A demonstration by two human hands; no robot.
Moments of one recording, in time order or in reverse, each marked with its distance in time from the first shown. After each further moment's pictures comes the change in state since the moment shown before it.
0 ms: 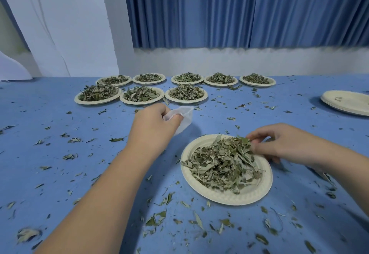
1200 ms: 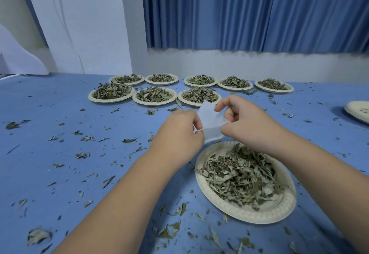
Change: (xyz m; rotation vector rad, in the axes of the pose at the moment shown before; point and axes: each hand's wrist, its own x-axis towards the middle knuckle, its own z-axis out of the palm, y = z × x) left_hand -0.001 0.011 0.004 0.202 -0.208 0.114; right_hand 0.048 -0.087 0.045 0.130 0.149 -0.364
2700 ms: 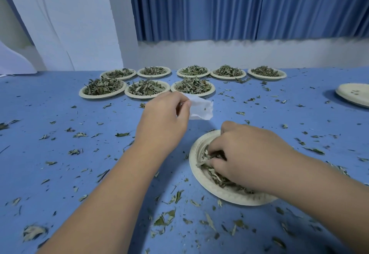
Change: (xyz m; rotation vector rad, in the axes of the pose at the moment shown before) left_hand 0.003 -0.011 0.003 -0.004 0.358 0.207; right_hand -0.070 -0.037 0.013 -0.940 -0.295 -0.002
